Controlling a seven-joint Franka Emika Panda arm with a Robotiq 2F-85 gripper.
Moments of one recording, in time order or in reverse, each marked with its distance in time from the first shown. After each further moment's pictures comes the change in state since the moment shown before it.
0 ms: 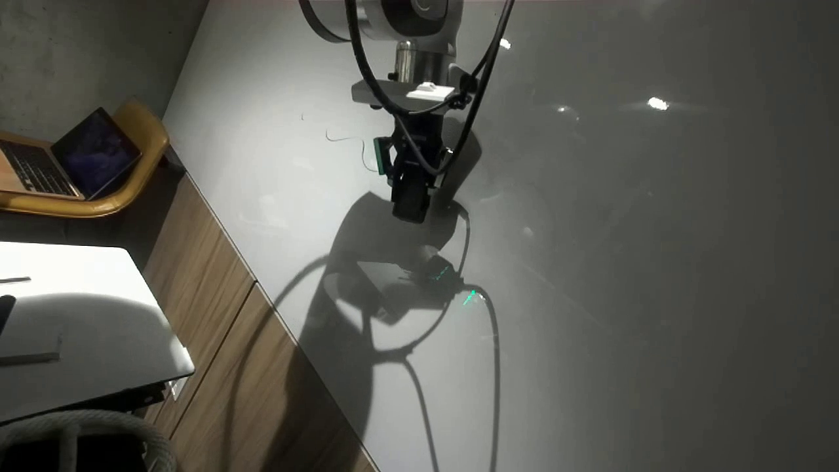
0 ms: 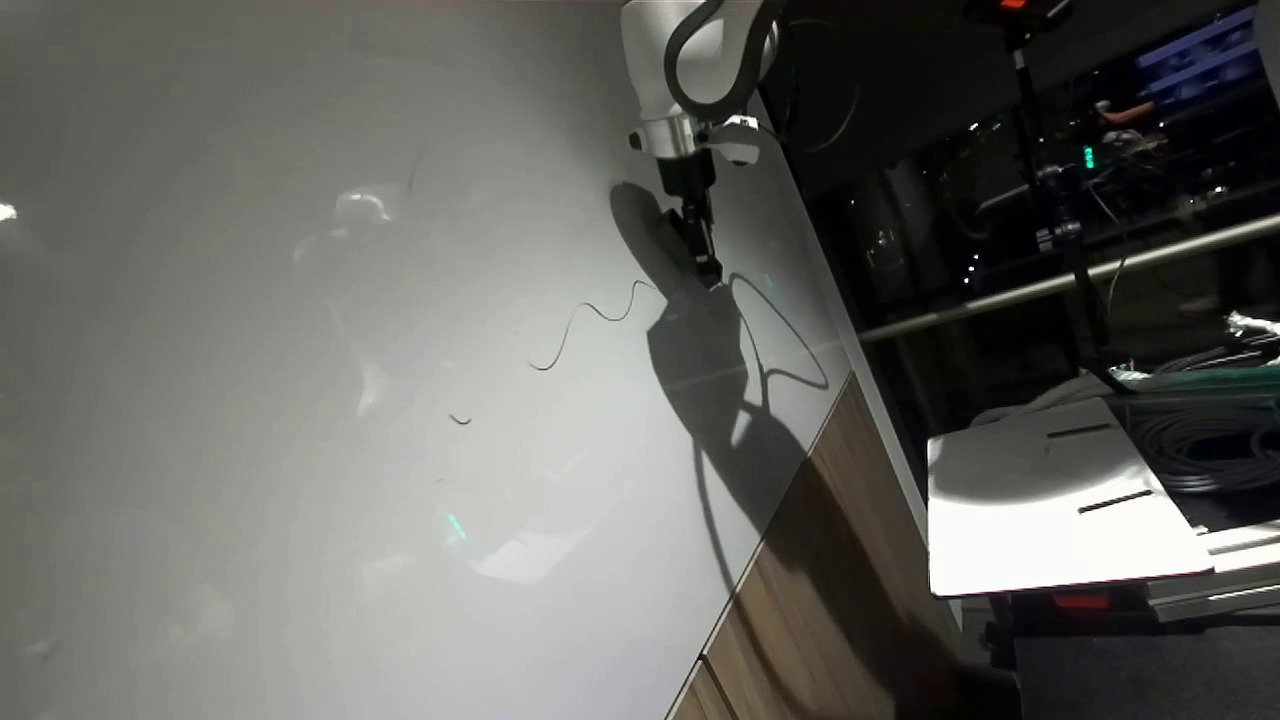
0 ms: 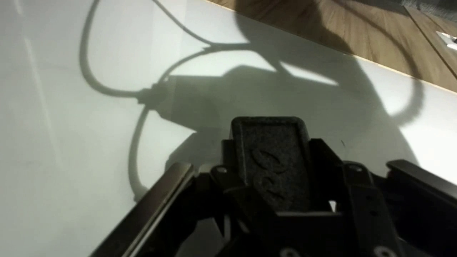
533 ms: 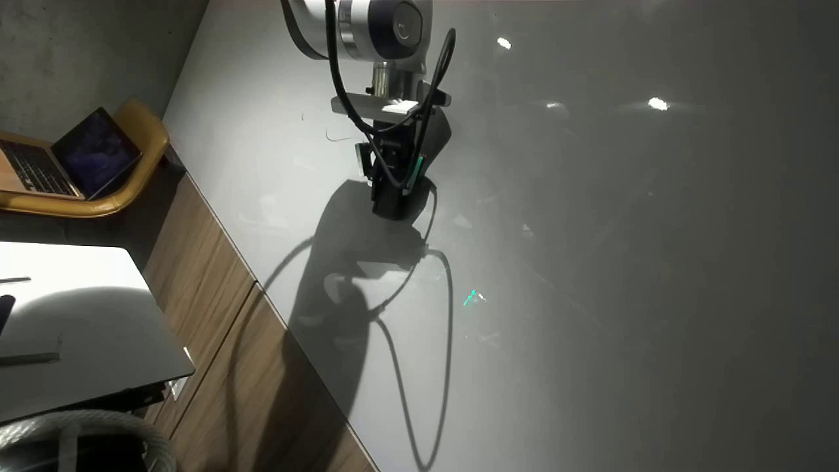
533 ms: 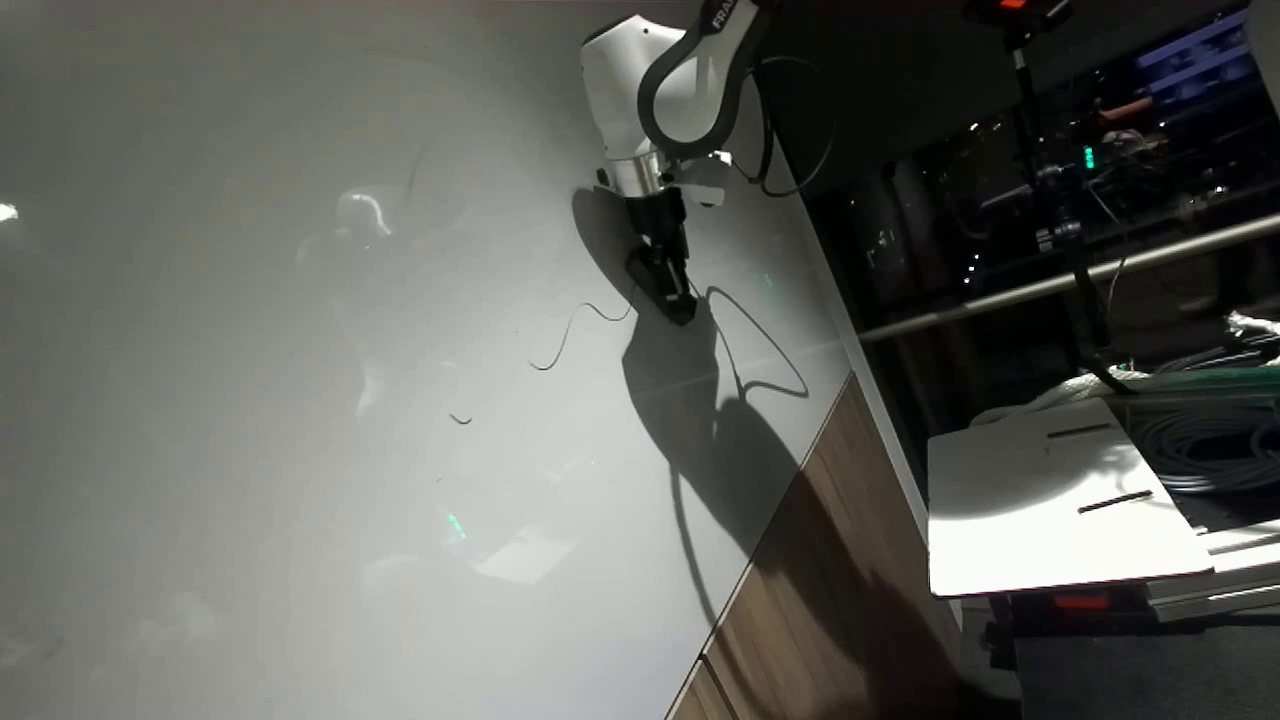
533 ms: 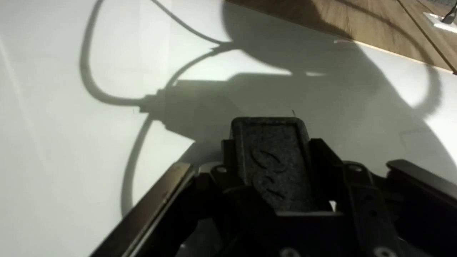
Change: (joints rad) arm 0.069 0.101 0.047 0.063 -0.059 -0.003 0.195
